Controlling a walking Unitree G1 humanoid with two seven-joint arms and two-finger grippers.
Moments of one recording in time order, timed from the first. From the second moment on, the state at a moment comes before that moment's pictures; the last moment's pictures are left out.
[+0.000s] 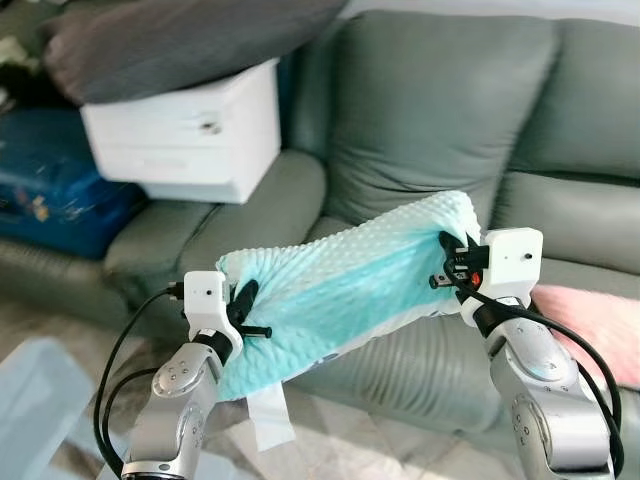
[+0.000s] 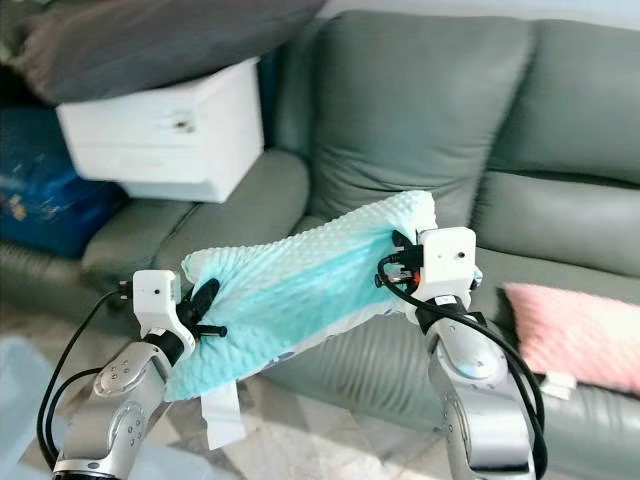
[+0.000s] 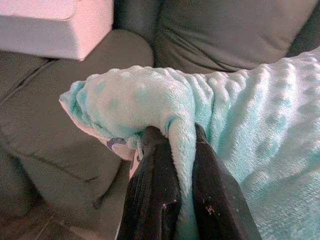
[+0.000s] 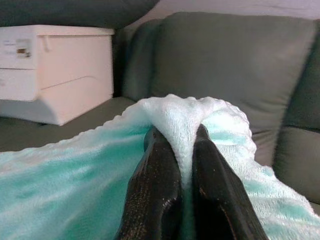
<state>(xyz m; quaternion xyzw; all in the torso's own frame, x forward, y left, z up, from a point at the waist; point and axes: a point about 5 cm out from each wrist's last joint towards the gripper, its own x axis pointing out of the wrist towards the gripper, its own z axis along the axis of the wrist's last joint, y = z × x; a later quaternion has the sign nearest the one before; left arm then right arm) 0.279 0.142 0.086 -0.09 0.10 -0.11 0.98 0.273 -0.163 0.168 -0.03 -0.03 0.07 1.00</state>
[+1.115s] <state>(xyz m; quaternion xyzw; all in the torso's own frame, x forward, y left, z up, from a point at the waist) 0.284 0.149 0.091 -0.10 0.09 -0.10 0.99 0.273 -0.158 0.168 -0.02 -0.03 0.07 1.00</state>
